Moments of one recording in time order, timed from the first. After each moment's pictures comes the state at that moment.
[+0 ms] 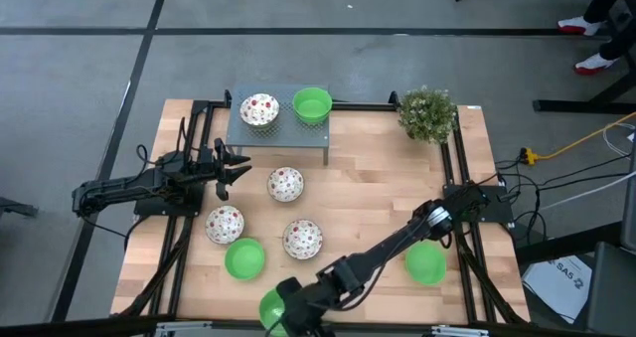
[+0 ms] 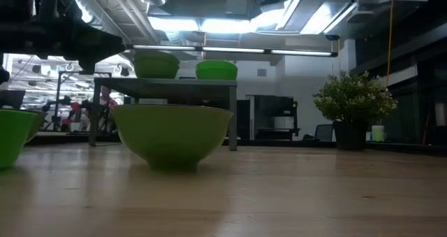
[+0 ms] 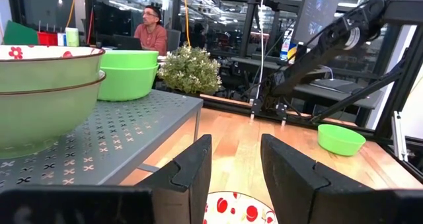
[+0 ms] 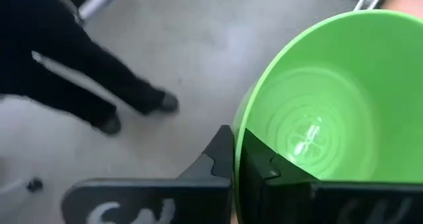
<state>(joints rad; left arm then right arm) 0.22 0.01 0.01 0.08 -0.03 -0.15 0.56 2.39 2.35 -0.65 -0.18 0.01</state>
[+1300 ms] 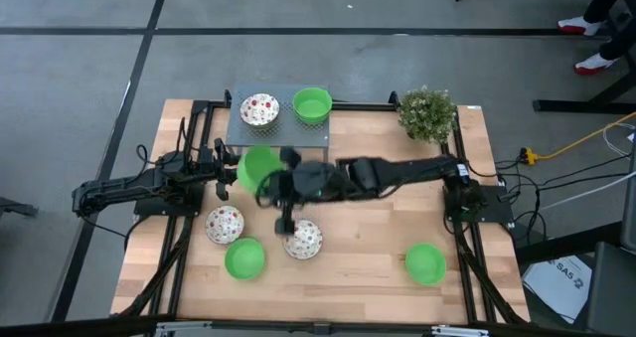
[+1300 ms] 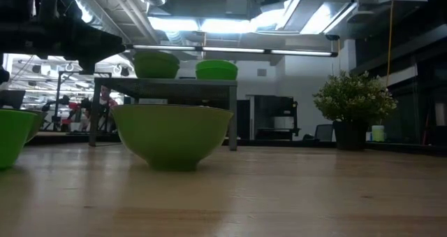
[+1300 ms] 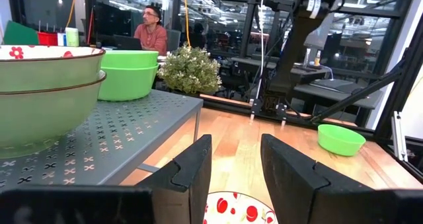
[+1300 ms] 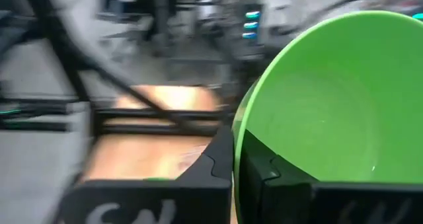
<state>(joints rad) 0.22 0.01 0.01 0.08 -0.03 -0.15 0.22 2.07 2.36 -0.59 0.27 0.02</state>
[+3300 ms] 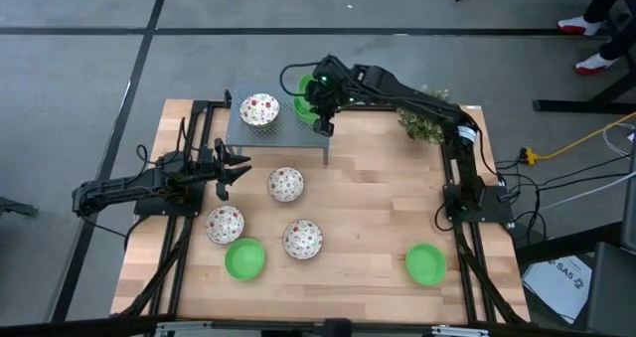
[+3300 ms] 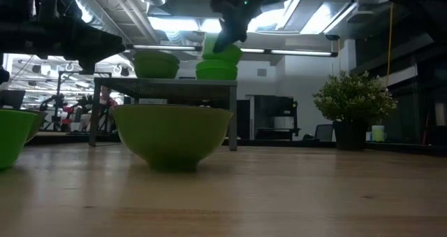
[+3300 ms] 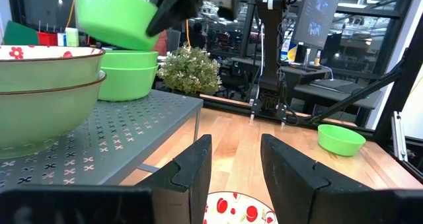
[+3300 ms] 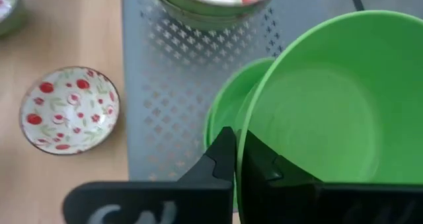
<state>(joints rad) 0.22 0.01 0.01 0.08 -0.03 -0.15 -0.39 1.98 2.17 -0.98 -0.02 -0.30</state>
